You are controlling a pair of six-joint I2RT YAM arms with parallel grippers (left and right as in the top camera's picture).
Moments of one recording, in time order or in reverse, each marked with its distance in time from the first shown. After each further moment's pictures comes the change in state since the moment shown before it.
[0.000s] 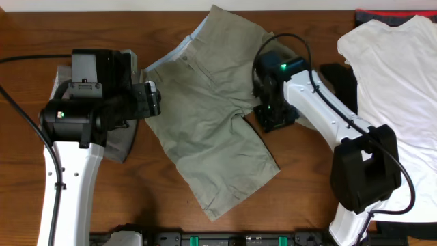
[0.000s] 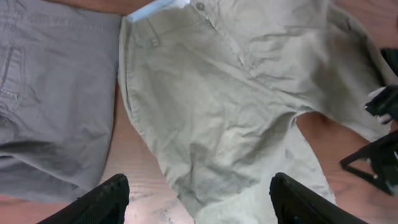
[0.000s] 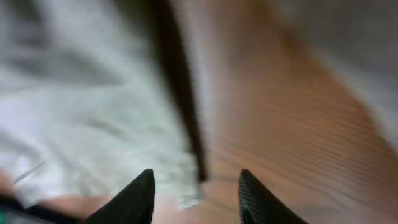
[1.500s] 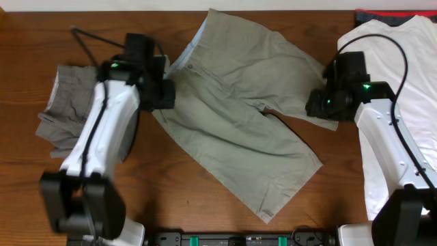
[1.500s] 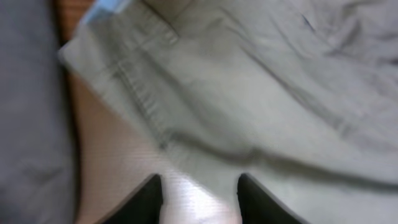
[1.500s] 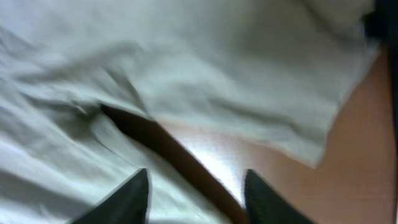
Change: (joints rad) left arm -0.077 0.439 -0.023 0.155 -0.027 0.078; right arm -0.382 -0.375 -0.341 0.454 0.014 0.157
